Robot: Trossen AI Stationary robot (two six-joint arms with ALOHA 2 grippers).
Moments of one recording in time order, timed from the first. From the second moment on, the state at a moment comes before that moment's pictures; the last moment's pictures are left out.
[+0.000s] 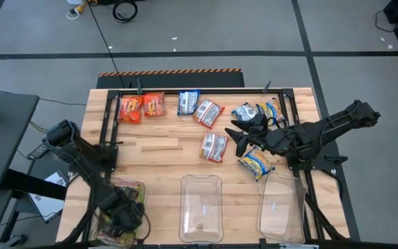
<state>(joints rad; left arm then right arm) -0.89 1.57 1.04 -0.86 0.24 -0.57 0.35 1.13 0.98 -0.15 0.87 0.58</state>
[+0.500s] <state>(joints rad) -0.69 1.57 1.08 -1.02 0.67 -0.62 0.35 1.13 0.98 -0.44 0.76 0.61</state>
